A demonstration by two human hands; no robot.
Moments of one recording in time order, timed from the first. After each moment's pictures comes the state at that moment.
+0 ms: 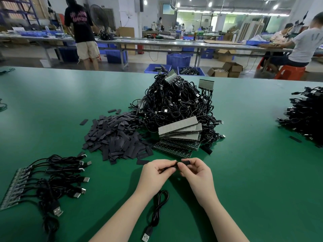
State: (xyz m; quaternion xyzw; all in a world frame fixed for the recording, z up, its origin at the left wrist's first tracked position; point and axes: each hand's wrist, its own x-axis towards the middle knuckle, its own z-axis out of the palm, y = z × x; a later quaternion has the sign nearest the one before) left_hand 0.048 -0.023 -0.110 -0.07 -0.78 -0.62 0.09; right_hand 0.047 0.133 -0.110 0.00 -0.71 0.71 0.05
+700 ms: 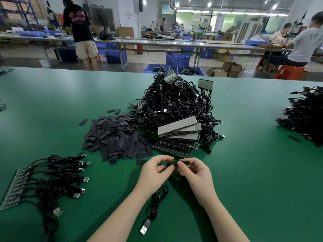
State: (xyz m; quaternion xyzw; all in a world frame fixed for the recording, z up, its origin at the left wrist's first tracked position) left_hand 0.049 -0.025 -0.110 -0.03 -0.75 -0.66 0.04; right_hand 0.049 0.135 -0.109 0.01 -0.70 0.72 0.03
